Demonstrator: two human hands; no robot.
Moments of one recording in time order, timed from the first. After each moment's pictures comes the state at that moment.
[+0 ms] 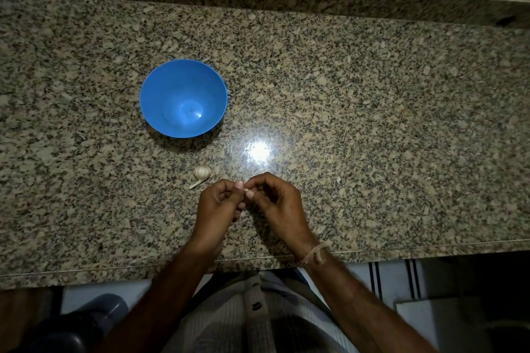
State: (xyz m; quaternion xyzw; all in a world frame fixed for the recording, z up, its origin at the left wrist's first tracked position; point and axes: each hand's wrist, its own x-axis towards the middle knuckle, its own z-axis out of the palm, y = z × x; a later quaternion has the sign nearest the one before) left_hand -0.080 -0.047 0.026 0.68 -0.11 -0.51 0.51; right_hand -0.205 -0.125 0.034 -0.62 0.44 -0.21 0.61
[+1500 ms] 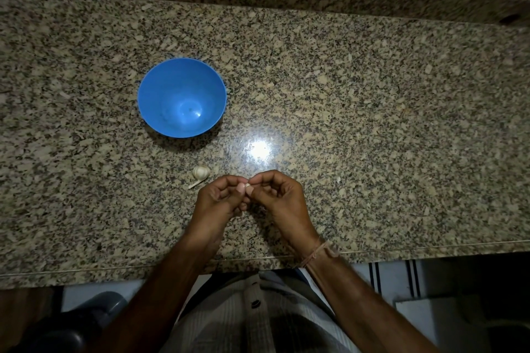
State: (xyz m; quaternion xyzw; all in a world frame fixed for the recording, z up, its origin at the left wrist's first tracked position) left_hand -0.076 -0.054 0.028 0.63 -0.07 -0.56 0.54; right_hand -0.202 -0.129 0.045 -0.44 0.45 -0.24 0.73
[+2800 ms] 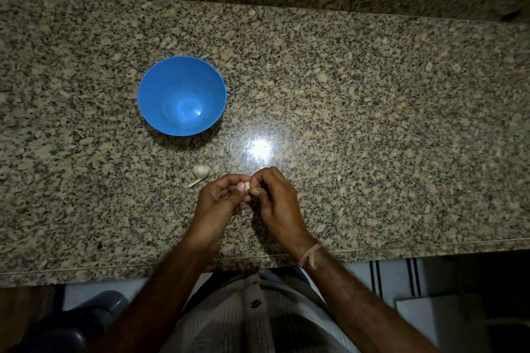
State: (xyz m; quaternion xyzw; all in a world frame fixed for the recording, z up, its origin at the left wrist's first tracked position) left_hand -0.077 -0.052 0.027 0.63 -0.08 -0.56 0.54; right_hand -0.203 -0.126 0.025 -0.74 0.41 -0.22 0.49
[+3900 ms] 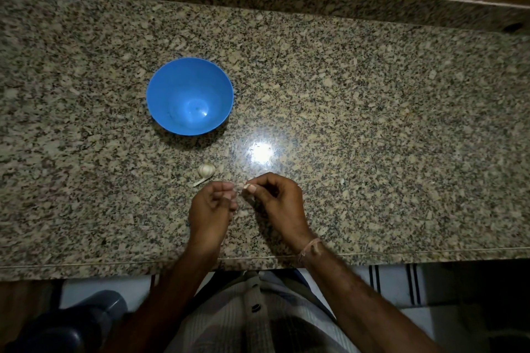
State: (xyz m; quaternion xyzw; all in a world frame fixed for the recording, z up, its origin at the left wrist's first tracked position) left_hand -0.079 -0.033 0.011 0.75 -0.07 -0.42 0.50; right_hand -0.196 -0.126 0.022 -0.59 0.48 -0.21 0.61
